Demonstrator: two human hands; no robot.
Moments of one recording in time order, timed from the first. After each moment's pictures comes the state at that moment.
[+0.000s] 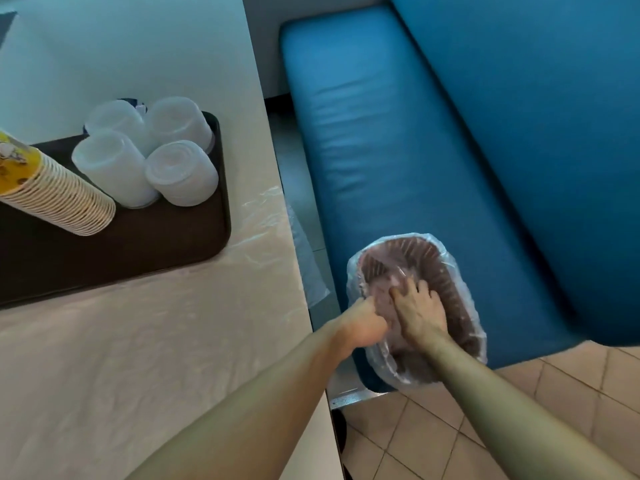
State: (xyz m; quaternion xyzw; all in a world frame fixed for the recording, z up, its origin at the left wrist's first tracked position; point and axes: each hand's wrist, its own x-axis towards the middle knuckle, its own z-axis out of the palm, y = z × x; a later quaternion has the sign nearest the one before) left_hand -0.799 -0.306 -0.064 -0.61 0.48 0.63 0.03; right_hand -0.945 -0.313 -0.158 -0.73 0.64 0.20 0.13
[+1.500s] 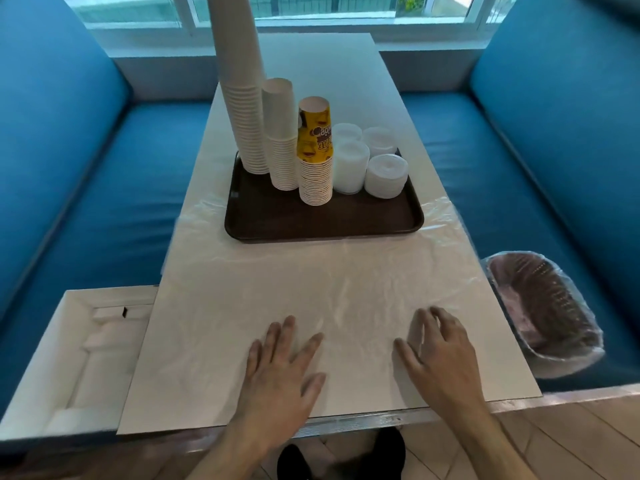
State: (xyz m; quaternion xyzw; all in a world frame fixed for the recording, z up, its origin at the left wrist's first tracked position) left_hand -0.409 -0.046 -0.011 -0.69 0.69 0.23 0.03; right_hand -0.667 -0.115 -0.036 -0.70 0.69 -0.12 0.13
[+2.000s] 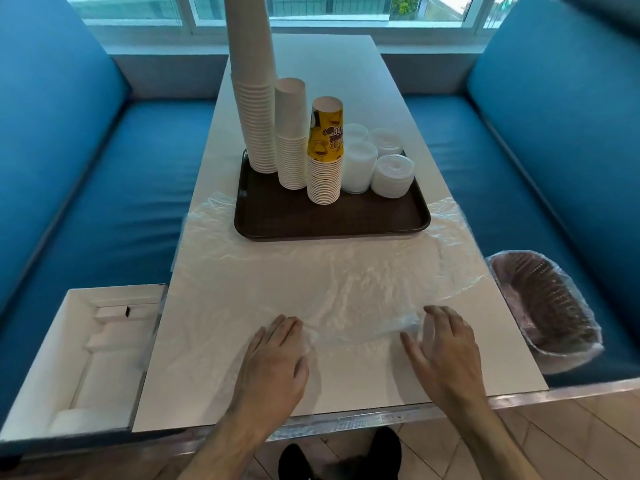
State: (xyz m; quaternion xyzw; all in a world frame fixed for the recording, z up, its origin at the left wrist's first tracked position) left_hand -0.377 -0.048 -0.009 -0.69 0.69 0.20 -0.09; right_hand -0.643 -0.105 -0.021 -0.67 0.70 -0.16 0.16
